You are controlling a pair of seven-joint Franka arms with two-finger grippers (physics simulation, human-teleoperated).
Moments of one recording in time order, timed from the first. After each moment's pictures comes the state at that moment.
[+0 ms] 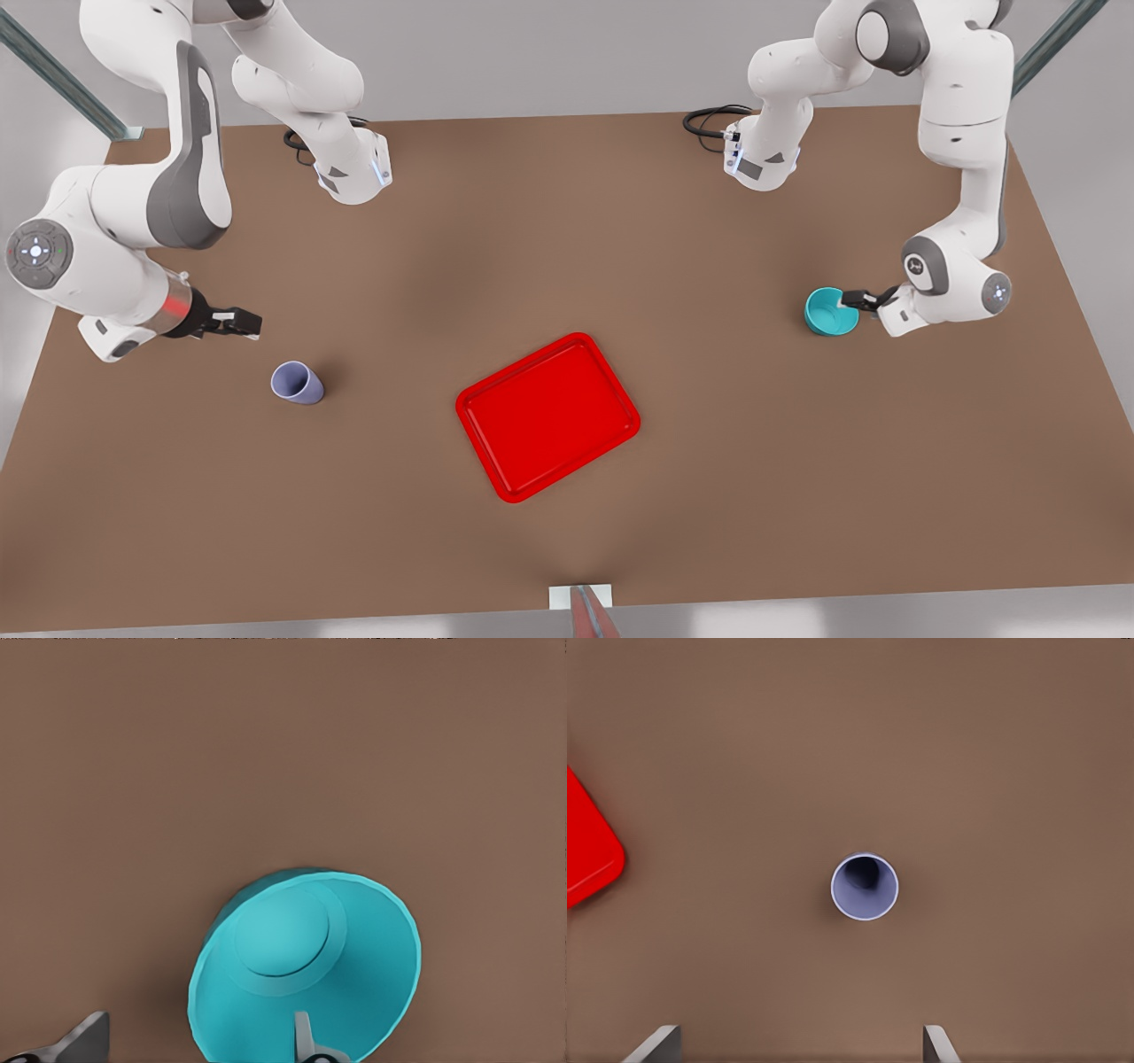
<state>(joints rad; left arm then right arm) 0.11 0.35 0.21 -2.23 -0.20 2.18 0.74 -0.12 0.11 0.10 -1.66 0.00 1.64 0.05</state>
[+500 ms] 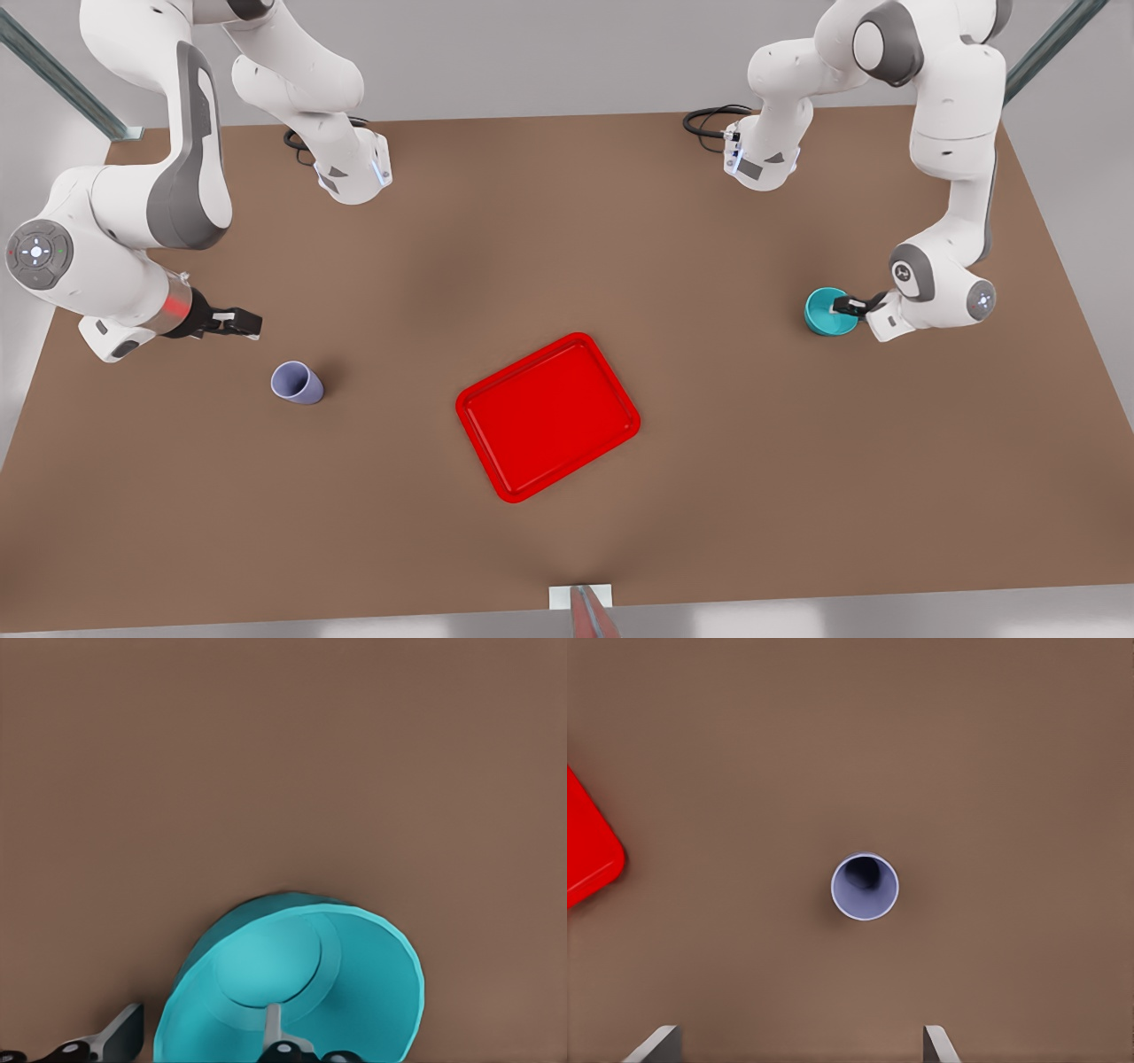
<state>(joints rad) 0.09 0.40 0.20 -2.23 -0.23 2.22 0.74 -0.11 0.11 0.10 -1.66 0.00 1.64 0.05</state>
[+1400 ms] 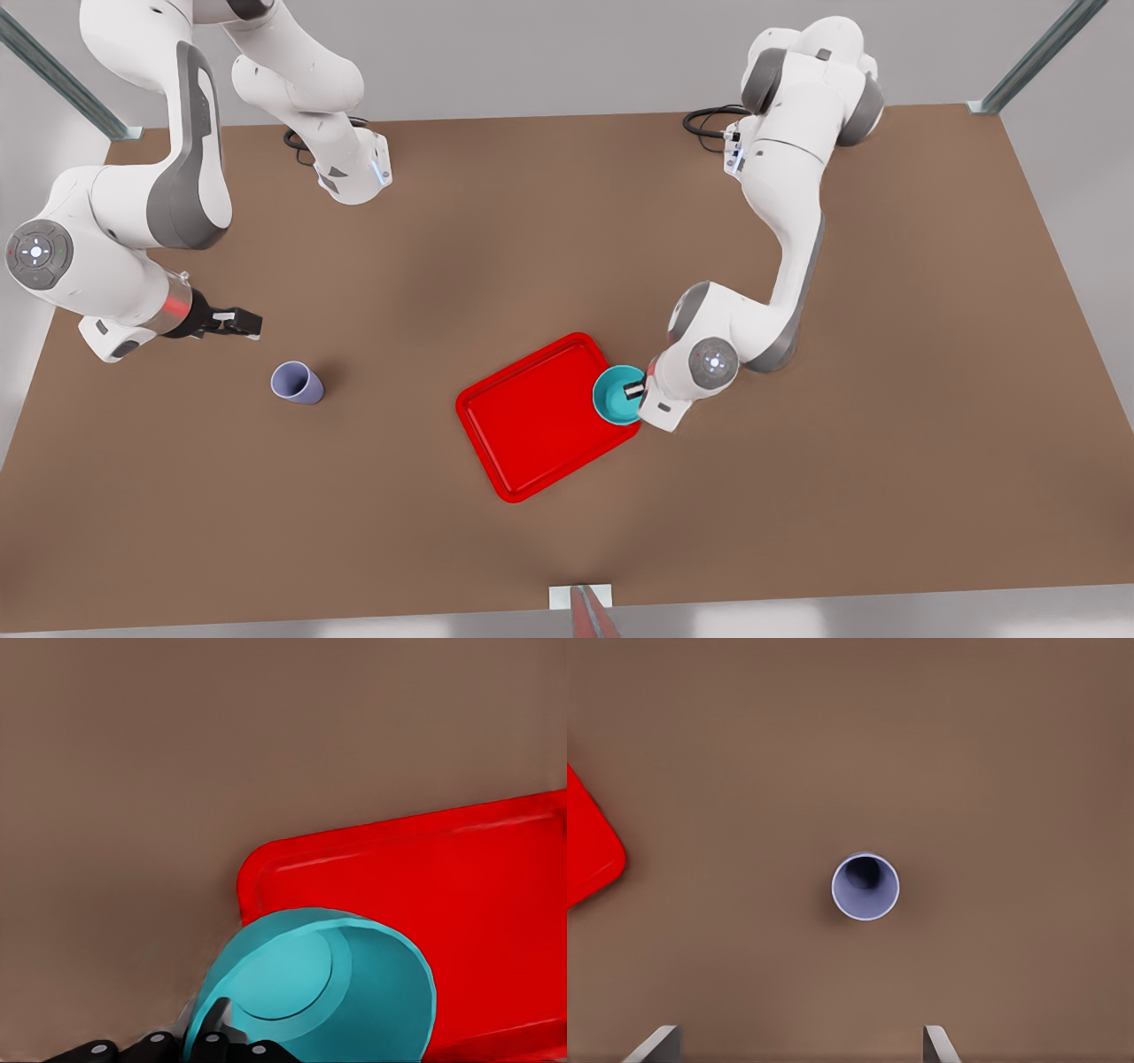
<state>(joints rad) -0.48 0.76 -0.05 -1.23 -0.20 1.91 -0.84 -0.11 0.11 0.10 -1.66 0.00 1.64 0.05</state>
